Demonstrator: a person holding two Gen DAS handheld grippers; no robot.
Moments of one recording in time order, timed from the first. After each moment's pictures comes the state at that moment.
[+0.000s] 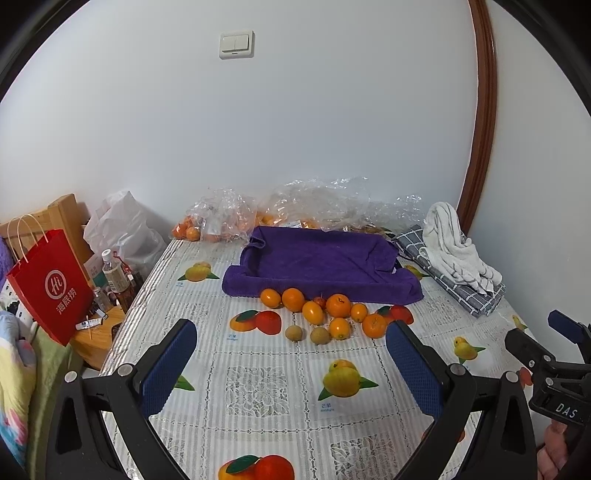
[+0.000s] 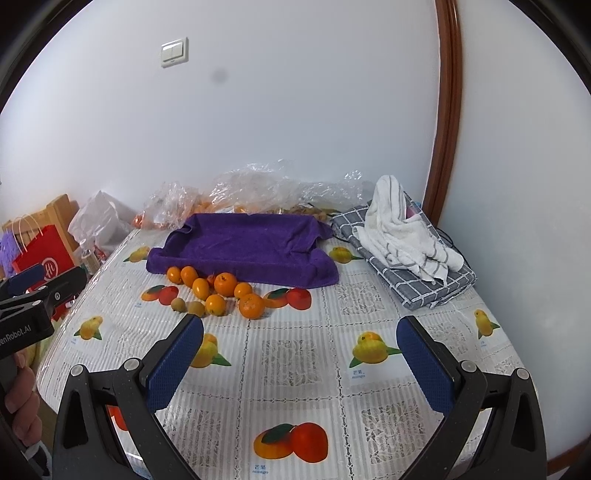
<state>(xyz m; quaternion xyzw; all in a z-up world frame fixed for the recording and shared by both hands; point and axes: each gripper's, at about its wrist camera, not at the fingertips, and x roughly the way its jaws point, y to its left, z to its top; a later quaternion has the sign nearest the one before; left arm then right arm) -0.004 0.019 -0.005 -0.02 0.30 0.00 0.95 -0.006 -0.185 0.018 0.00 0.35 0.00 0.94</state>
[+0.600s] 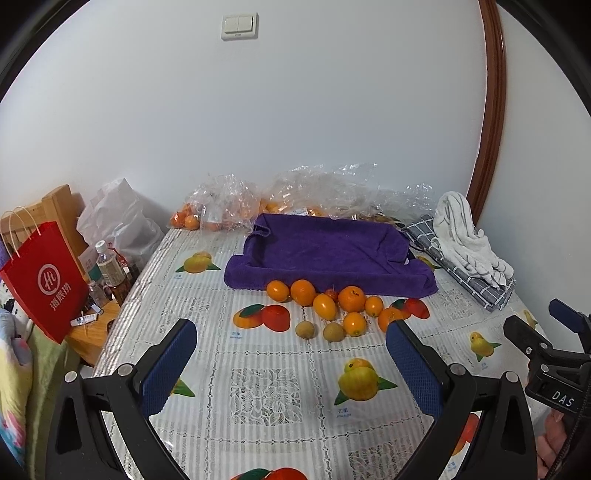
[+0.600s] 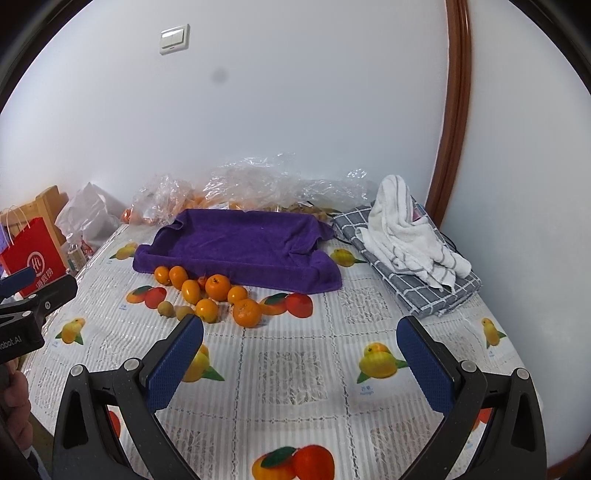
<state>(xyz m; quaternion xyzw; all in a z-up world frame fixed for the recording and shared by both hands) 0.024 0.033 -0.031 -0.02 0.32 0.00 0.95 0.024 -0.168 -0.006 -0.02 0.34 -0.01 0.94</state>
